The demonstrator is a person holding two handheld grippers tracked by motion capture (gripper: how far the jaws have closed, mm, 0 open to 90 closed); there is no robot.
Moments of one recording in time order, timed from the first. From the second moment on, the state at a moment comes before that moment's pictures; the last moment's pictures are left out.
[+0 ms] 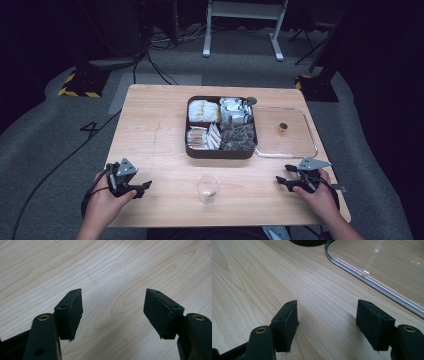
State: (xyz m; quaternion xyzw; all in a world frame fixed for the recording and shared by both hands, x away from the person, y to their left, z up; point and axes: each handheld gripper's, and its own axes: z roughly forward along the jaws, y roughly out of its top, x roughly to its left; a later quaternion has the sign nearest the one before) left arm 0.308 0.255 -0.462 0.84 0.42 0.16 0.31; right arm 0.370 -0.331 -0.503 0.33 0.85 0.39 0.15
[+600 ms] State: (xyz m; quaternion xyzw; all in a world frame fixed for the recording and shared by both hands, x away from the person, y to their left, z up) left arm 0.303 0.264 -0.498 0.83 0.43 0.16 0.31; right arm 0.370 -0.331 -0.503 0.33 0.85 0.39 0.15
